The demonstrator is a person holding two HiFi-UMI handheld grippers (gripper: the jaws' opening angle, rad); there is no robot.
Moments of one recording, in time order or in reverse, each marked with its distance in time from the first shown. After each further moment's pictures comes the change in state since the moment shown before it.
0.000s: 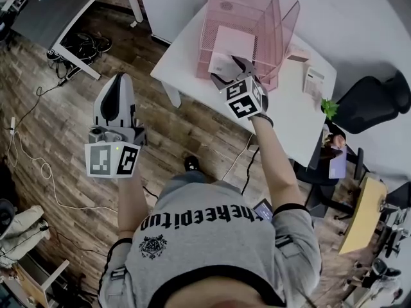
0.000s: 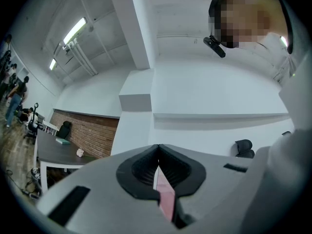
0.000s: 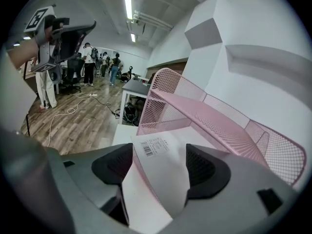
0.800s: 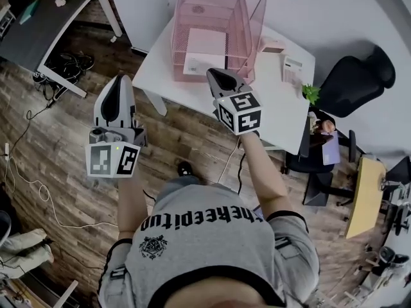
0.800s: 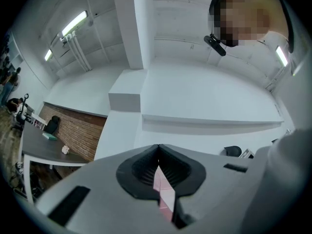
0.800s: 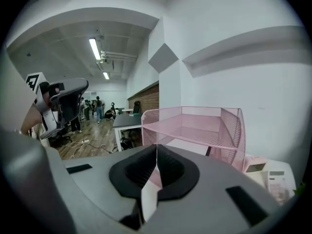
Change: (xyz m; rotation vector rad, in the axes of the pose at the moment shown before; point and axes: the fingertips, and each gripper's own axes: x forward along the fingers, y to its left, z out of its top) left arm 0.015 -0.053 0.004 -0.042 -0.030 -0.115; right arm -0.094 -0.012 0.018 0.436 -0.284 -0.045
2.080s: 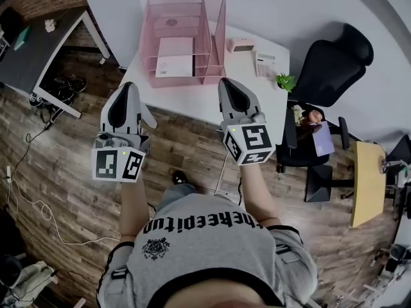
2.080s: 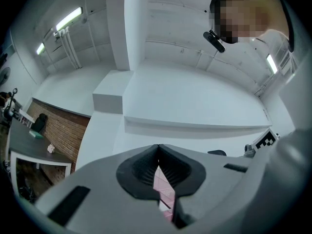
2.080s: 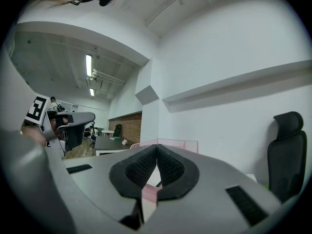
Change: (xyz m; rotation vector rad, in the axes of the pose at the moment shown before) left arm -0.013 -0.117 0.018 -0.003 -0.021 -0.124; right arm -0.190 -0.023 0.051 0.003 -0.325 -0.257
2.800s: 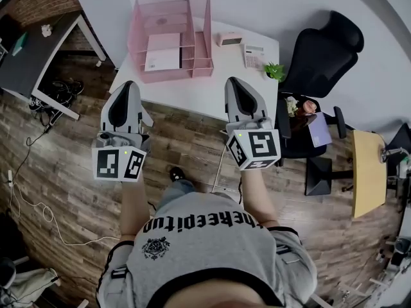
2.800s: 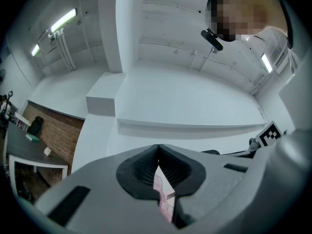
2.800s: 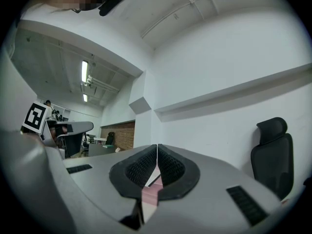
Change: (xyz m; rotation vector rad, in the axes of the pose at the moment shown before) left arm -0.019 -0.064 0.014 0.030 -0.005 -0.040; right arm -0.085 -0.026 0.028 0.021 -0.100 -0.091
